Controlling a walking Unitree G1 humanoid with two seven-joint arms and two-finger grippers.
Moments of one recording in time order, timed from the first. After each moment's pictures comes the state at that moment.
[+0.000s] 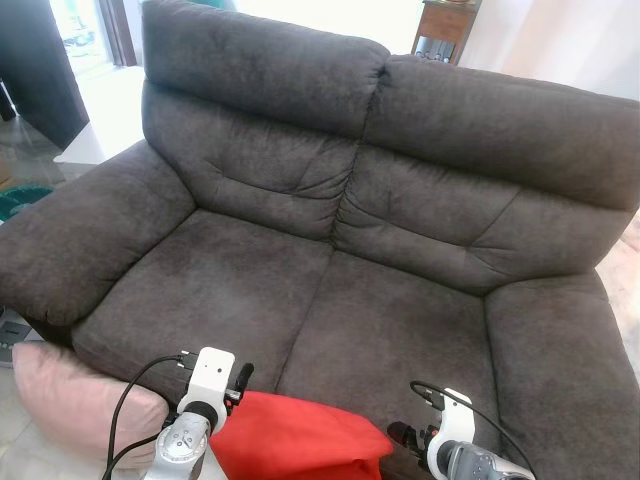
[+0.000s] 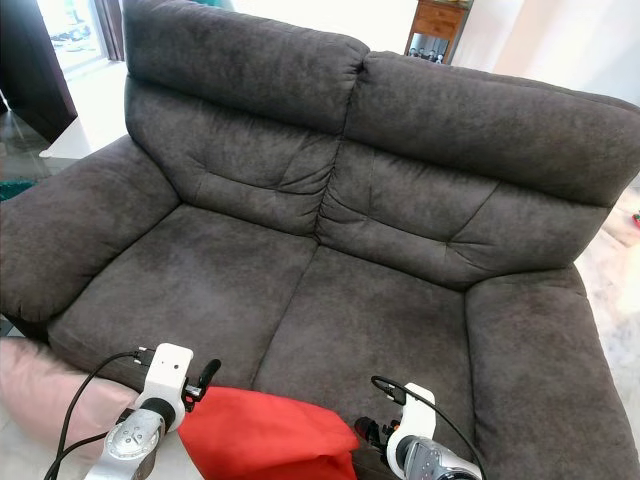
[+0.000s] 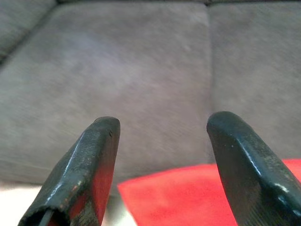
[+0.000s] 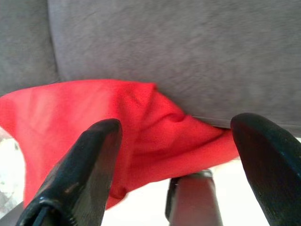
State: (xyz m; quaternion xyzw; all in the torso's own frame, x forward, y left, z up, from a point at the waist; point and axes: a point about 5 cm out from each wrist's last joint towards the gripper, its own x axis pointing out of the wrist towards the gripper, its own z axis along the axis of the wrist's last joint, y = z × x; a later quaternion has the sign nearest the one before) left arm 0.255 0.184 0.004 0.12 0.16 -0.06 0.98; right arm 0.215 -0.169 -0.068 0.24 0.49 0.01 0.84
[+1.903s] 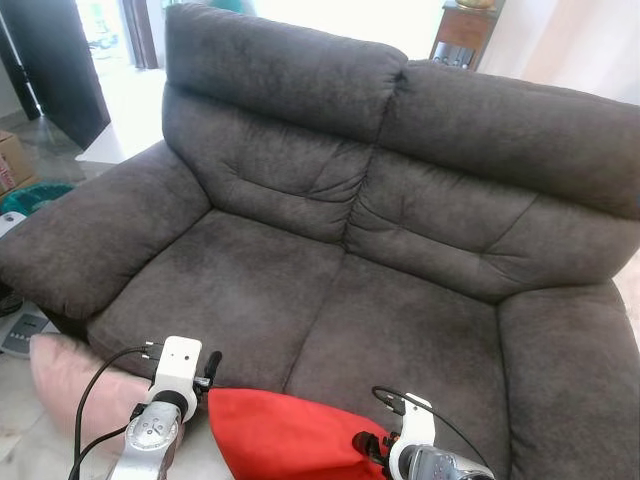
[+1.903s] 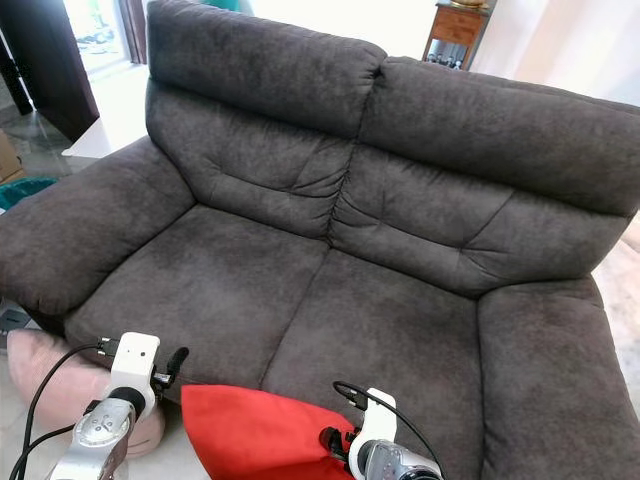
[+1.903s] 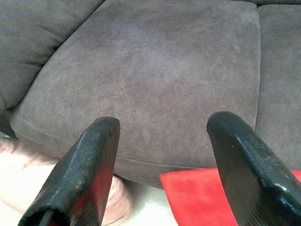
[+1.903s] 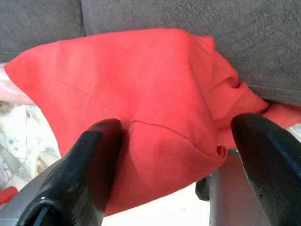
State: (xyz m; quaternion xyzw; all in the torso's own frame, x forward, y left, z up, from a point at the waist) left arm 0.258 0.210 0.008 0.11 0.17 -0.01 0.98; right arm 0.207 -0.125 -0.073 0.24 0.54 0.03 0.80
